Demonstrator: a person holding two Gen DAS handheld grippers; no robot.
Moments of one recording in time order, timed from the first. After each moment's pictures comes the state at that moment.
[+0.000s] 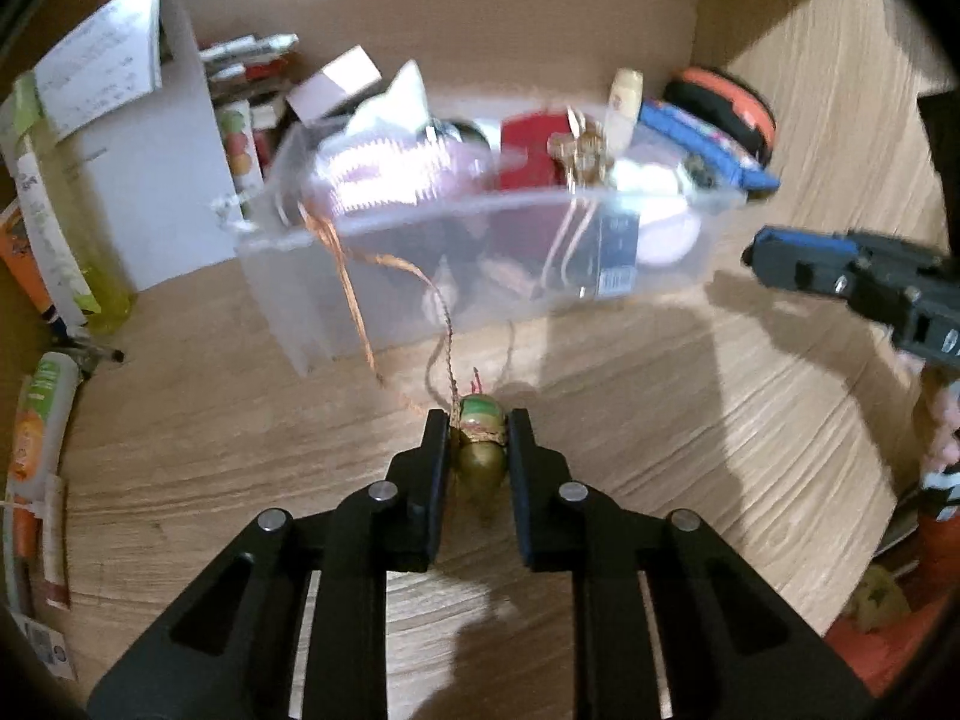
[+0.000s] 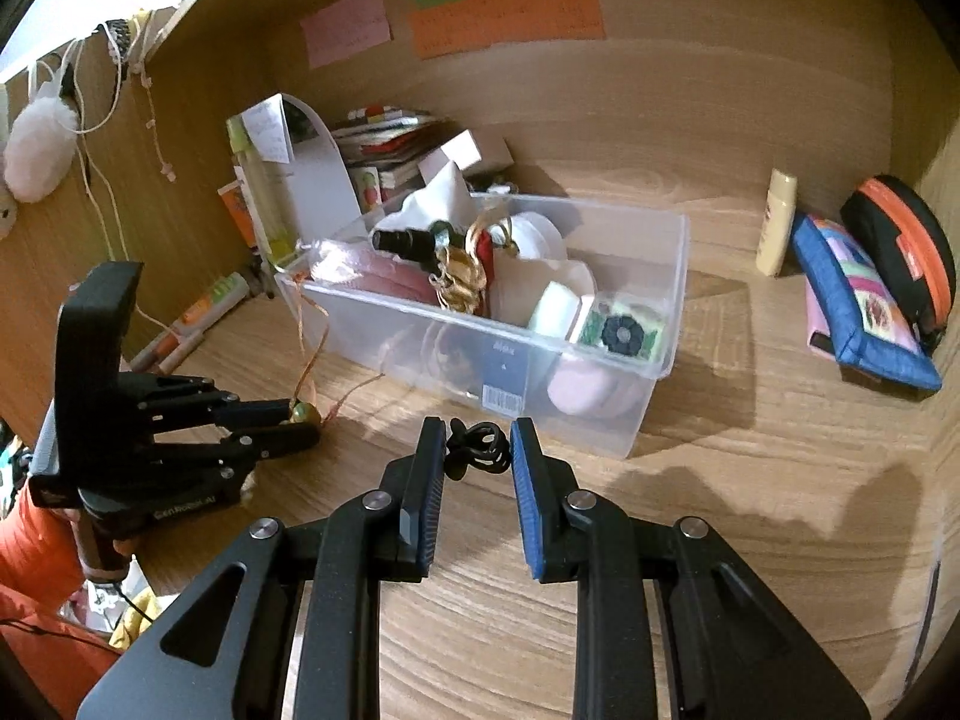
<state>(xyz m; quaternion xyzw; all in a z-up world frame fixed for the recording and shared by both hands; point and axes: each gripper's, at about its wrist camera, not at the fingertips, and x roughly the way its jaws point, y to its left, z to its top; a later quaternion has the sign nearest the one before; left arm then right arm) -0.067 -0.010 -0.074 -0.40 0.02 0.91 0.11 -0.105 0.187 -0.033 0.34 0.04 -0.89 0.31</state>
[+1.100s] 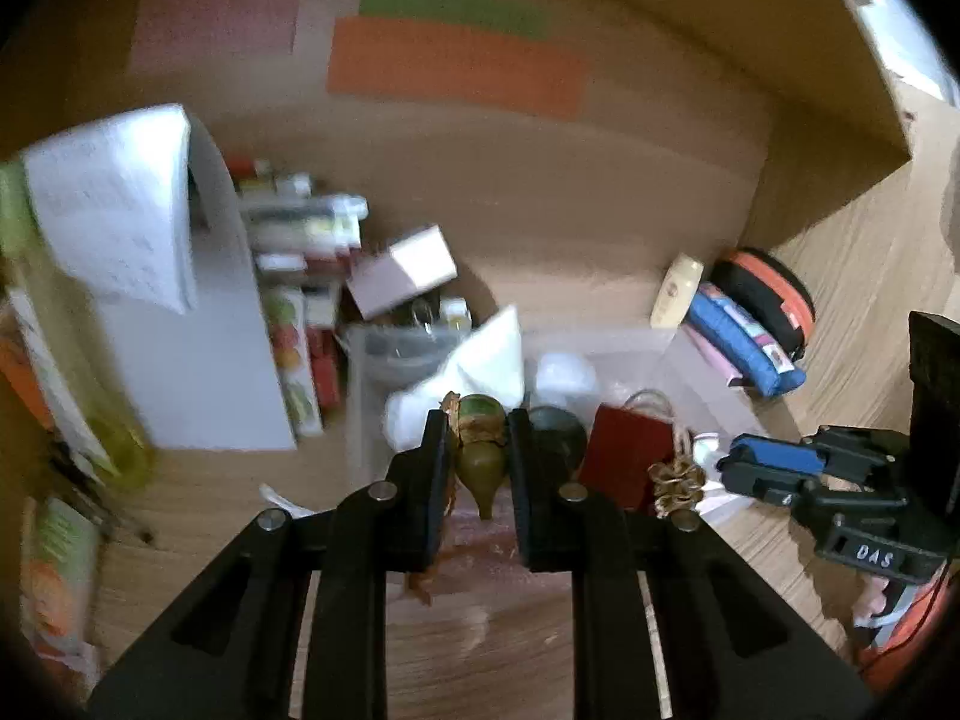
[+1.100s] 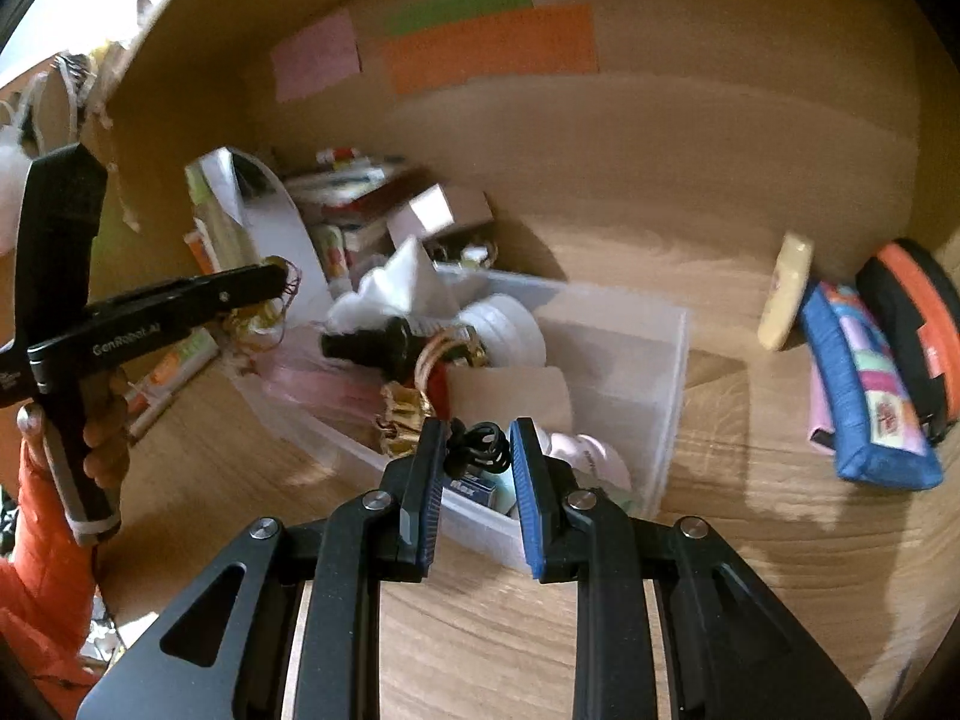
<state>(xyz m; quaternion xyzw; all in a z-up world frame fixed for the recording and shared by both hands) -0.156 -0.058 -0.016 -0.31 -0.05 0.94 0.10 -0.171 0.162 -0.020 0.34 0.04 -0.89 0.30</state>
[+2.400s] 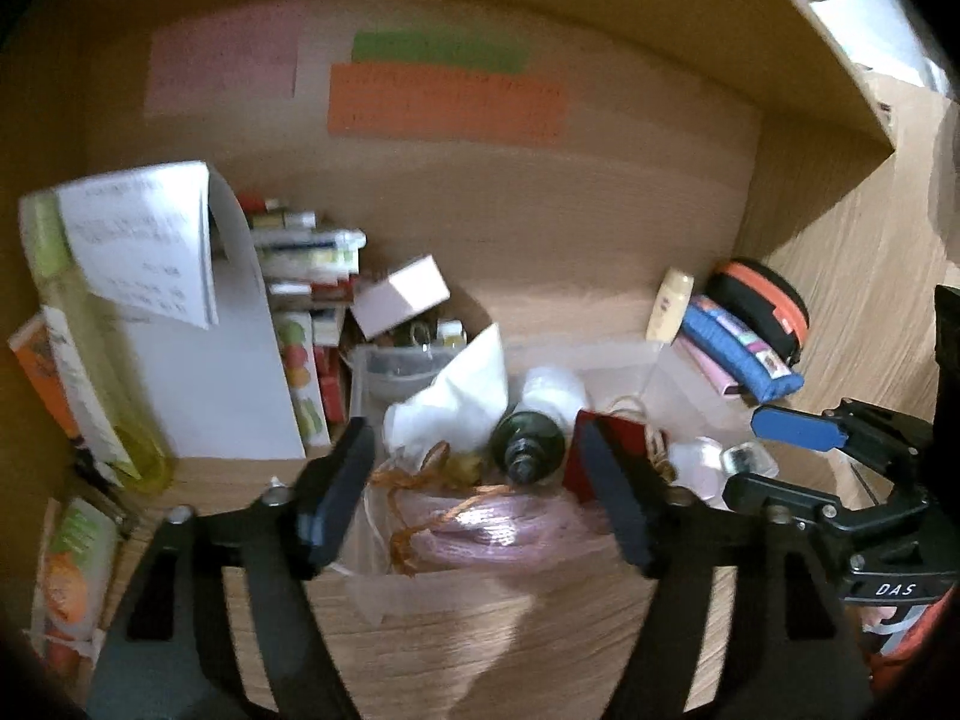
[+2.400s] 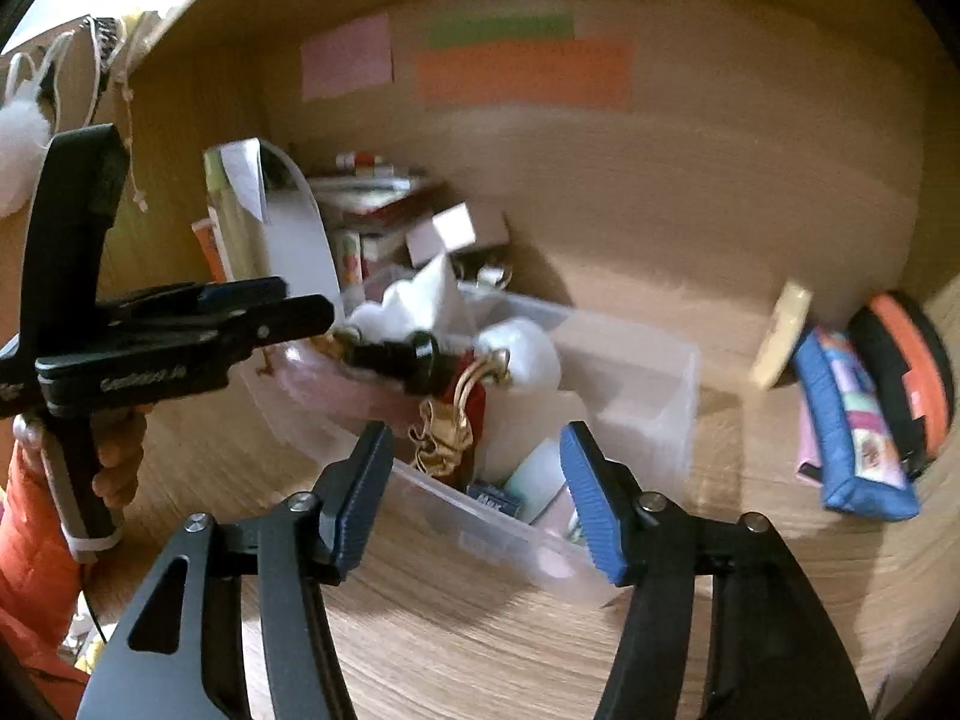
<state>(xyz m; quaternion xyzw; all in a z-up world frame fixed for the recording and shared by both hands) -0.121 -0.042 0.001 -0.26 -0.03 0.96 0.08 -0.137 0.155 0.002 0.28 0.07 -0.92 0.28</state>
